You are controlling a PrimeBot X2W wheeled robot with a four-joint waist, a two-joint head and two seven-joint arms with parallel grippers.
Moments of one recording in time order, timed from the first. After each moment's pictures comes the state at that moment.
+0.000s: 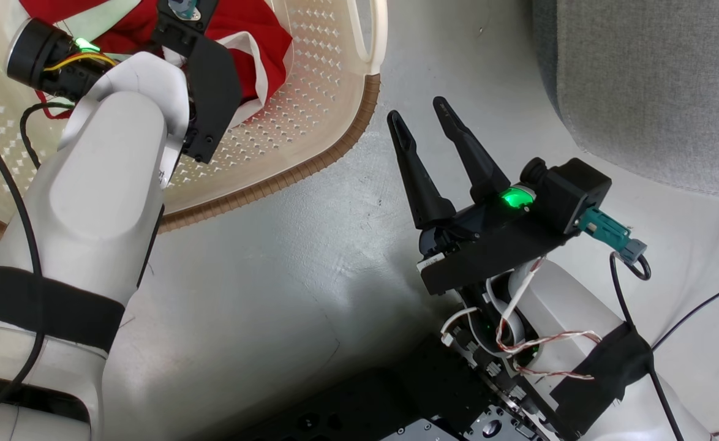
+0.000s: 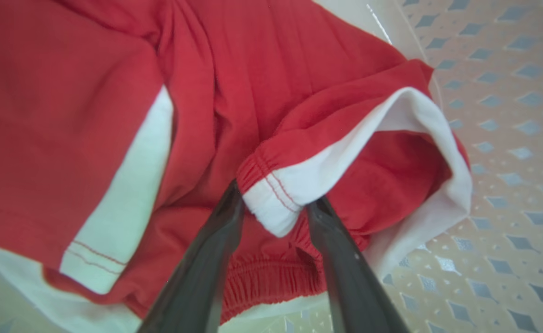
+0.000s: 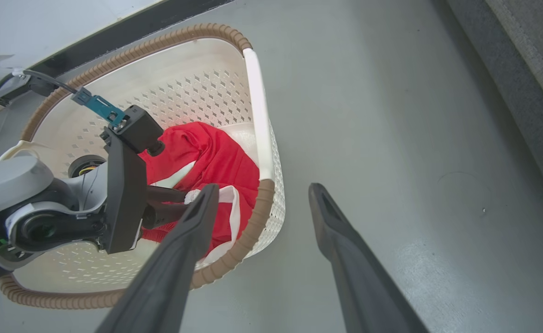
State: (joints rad) left arm -1.15 0.18 -0.53 0.81 -0.13 -0.07 0.58; right arm -0.64 -0.05 0.63 0.23 0.63 -0.06 -0.26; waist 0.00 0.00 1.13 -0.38
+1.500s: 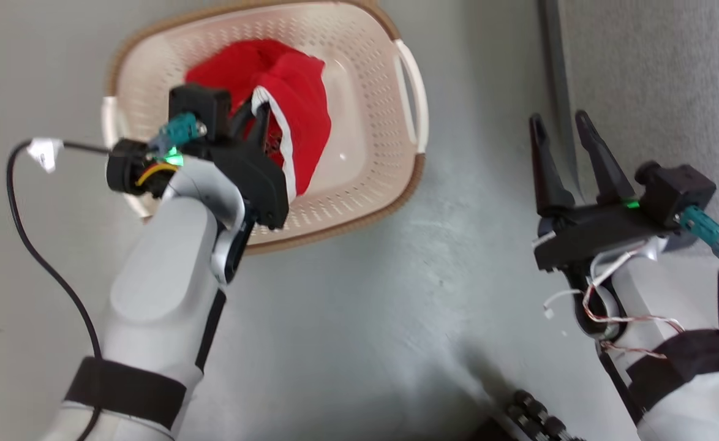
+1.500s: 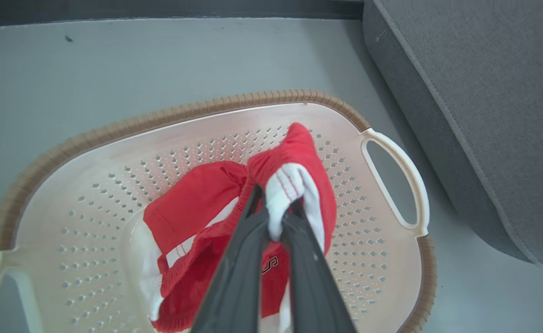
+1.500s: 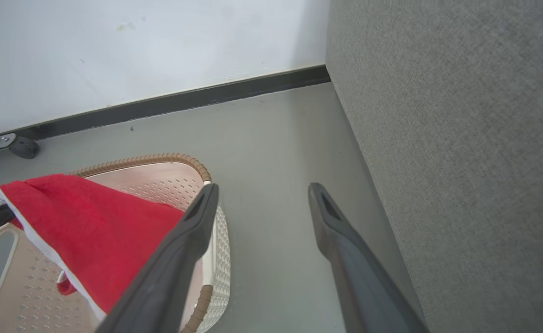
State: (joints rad) left arm -0.89 0.06 -0.38 0.77 -0.38 -0.07 0.02; right arm -0.59 -0.13 0.33 0.44 0.48 -0.01 -0.26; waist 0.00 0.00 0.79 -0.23
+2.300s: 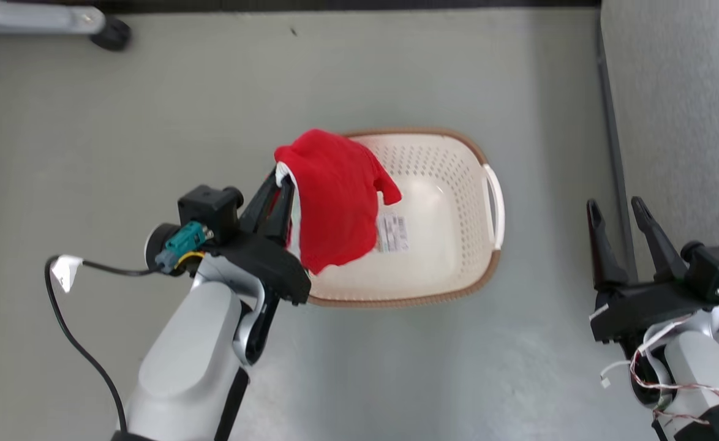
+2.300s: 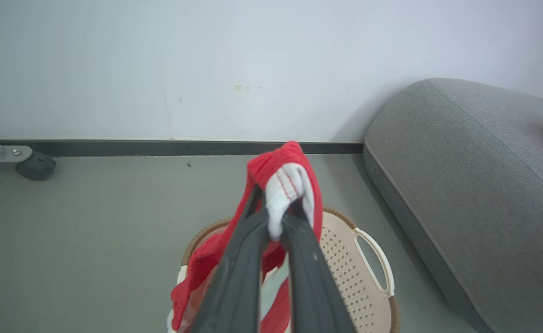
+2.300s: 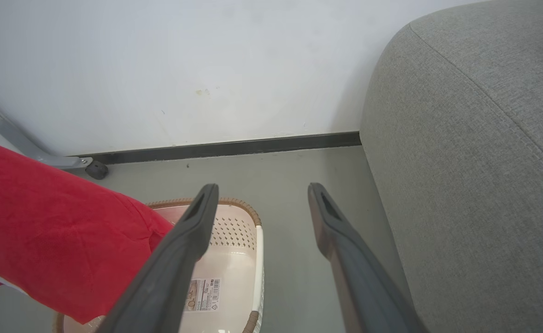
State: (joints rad) left arm -0.67 0.04 -0.41 0.69 -0.49 -0.11 -0.22; right arm -0.37 -0.20 0.20 0.45 0.38 0.04 -0.26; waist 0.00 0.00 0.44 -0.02
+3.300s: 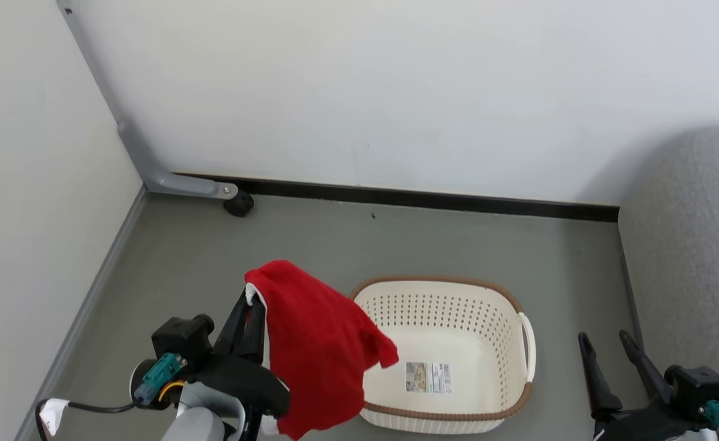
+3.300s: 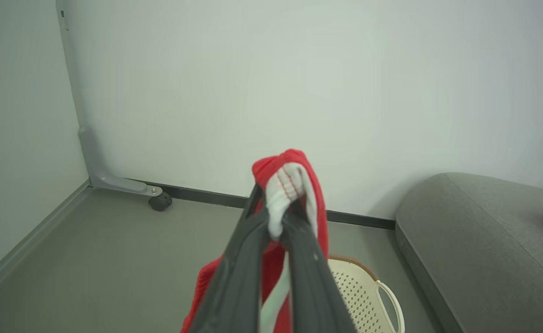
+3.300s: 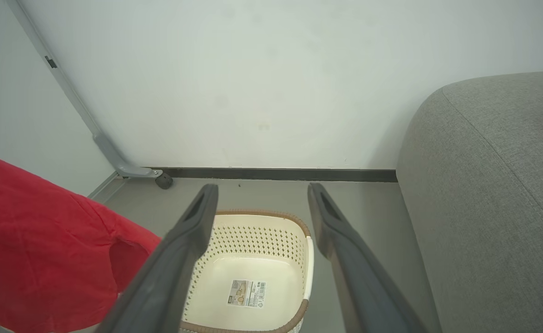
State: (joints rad) left arm -0.30 0.08 -0.35 0.51 -0.54 -0.03 -0.25; right arm -0.08 -0.16 0.17 0.47 0.34 0.08 -0.26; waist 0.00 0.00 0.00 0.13
